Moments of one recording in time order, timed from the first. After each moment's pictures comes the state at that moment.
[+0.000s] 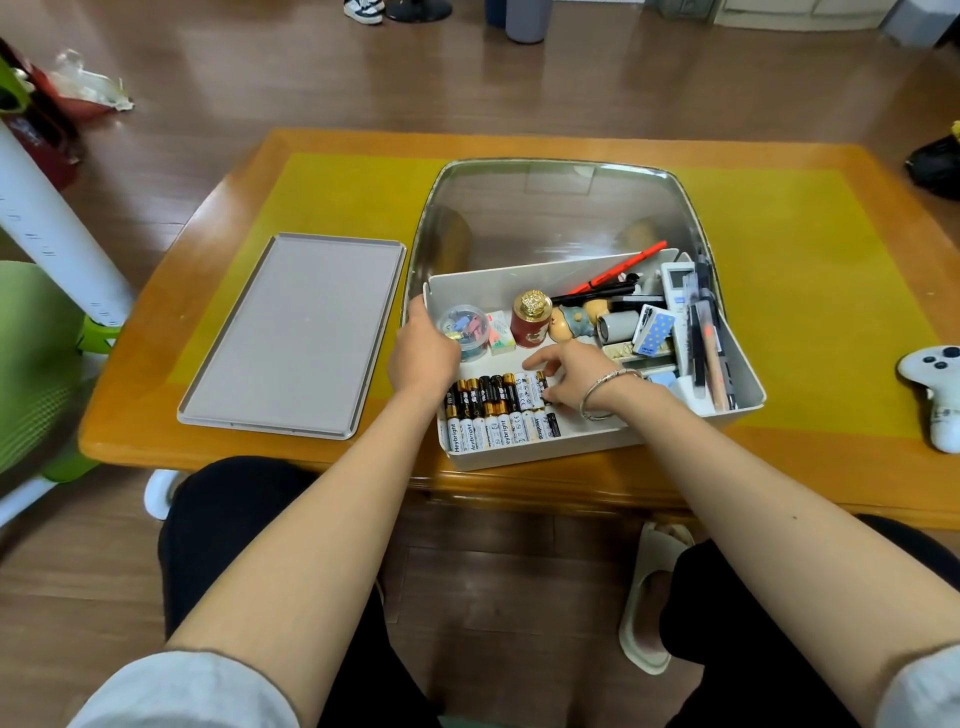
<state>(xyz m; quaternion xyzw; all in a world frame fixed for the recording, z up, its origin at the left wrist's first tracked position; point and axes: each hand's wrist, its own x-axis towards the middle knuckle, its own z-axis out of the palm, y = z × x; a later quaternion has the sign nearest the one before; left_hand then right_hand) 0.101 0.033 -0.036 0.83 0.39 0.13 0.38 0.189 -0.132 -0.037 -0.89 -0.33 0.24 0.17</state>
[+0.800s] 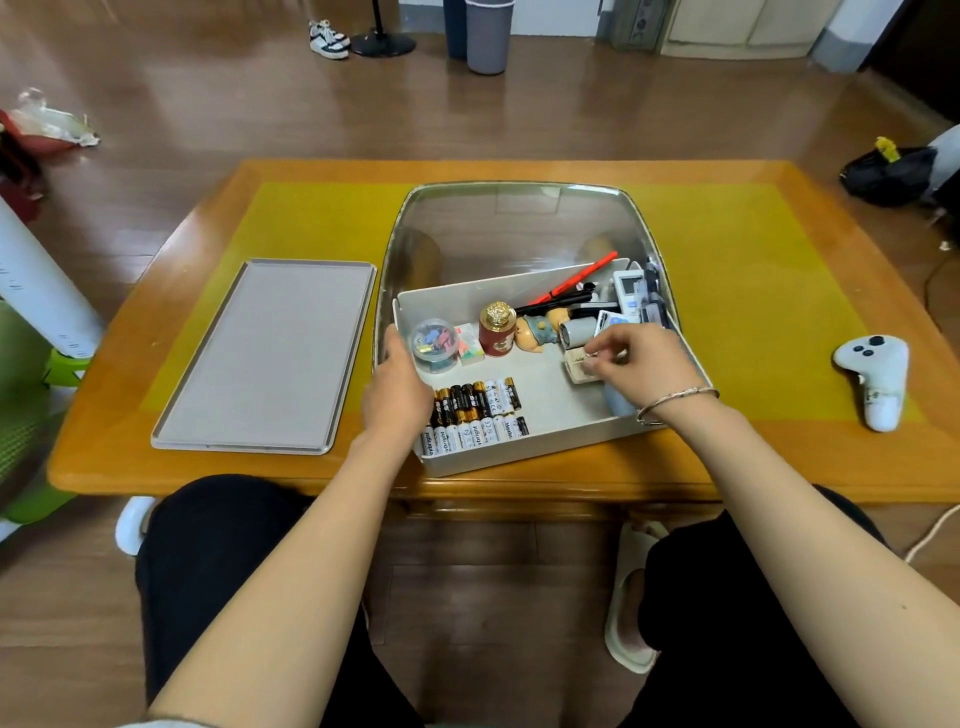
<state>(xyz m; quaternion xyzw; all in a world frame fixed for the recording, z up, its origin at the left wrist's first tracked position) 0.071 0.017 -0.038 0.88 0.34 0.08 0.31 0.184 -0.213 0.009 -0.93 -0.23 0.06 0.30</state>
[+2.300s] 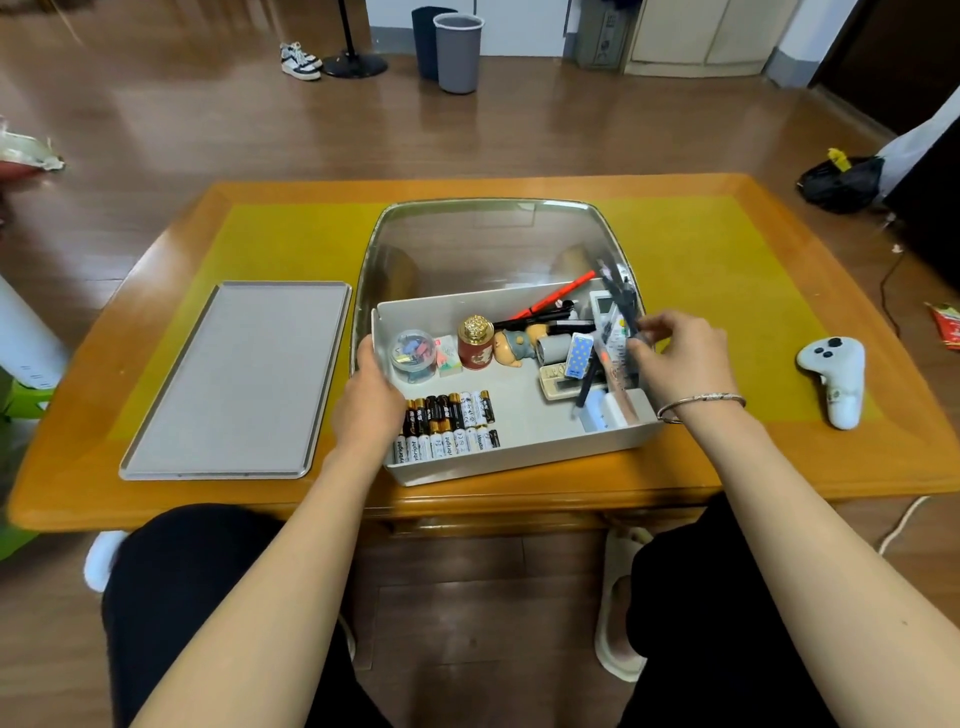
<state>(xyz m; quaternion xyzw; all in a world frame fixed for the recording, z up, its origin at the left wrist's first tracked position) 0.078 0.026 -0.043 0.88 0.34 0.11 0.32 0.197 -0.252 0.025 -0.95 -0.10 -0.09 0.29</state>
